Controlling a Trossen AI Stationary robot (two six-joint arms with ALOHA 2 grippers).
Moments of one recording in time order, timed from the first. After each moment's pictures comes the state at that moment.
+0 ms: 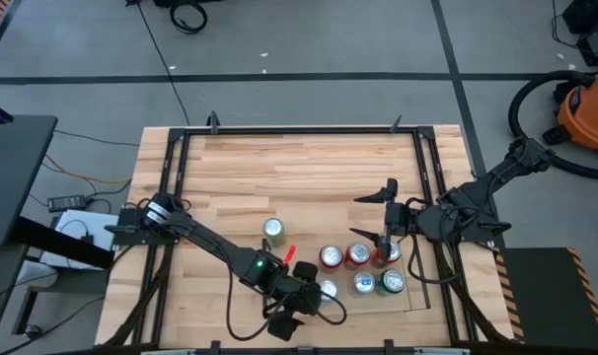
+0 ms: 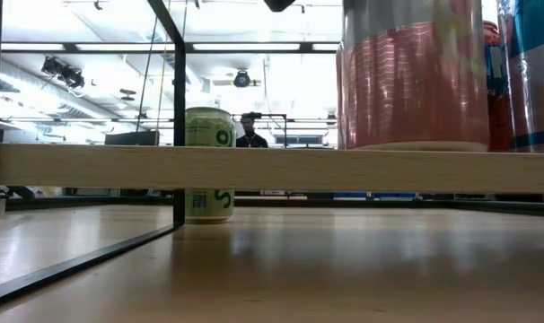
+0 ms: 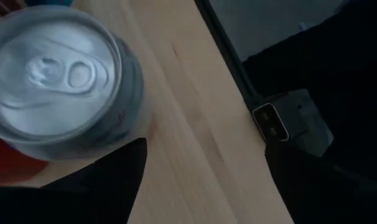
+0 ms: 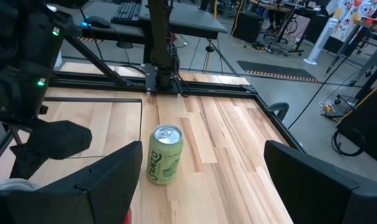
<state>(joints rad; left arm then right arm) -0.50 2.03 1.77 -0.66 0.02 -0.11 0.57 1.03 0.89 -0.22 0.76 0.08</state>
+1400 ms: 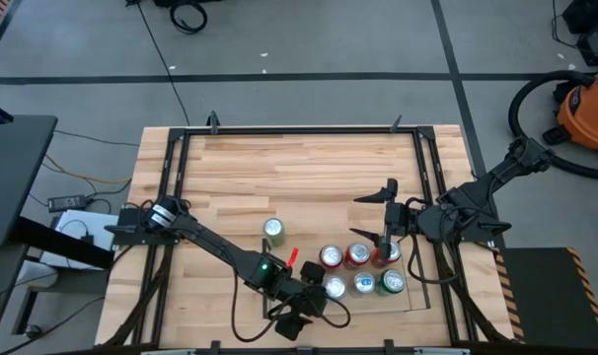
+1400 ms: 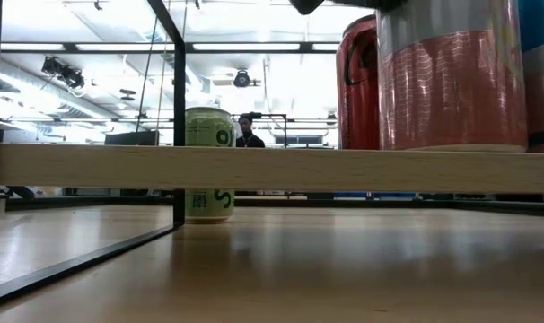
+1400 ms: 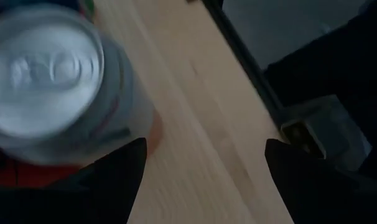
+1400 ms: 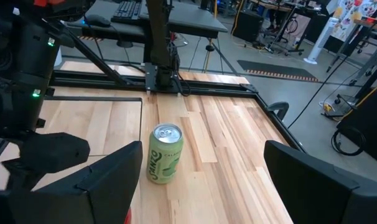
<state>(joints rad) -0.50 2.07 1.77 -0.58 -0.05 -0.03 0.57 1.03 0.89 -0.23 0.76 0.08</state>
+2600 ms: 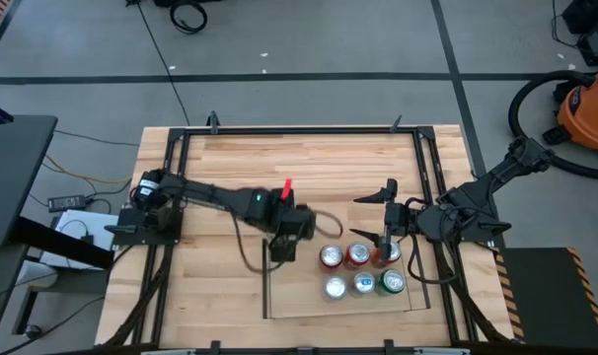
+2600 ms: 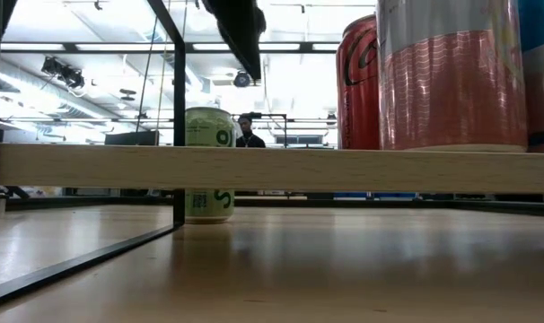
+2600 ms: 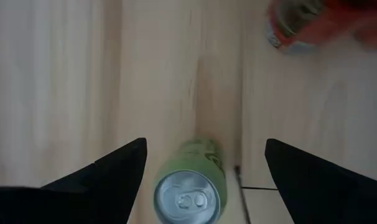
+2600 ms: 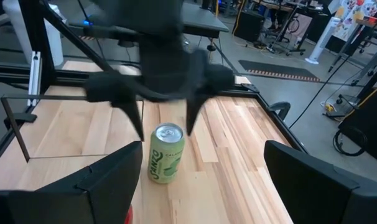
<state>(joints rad) -0.20 1.90 1.82 -1.18 -0.23 -0.20 0.57 1.03 0.89 -0.22 0.76 0.08</state>
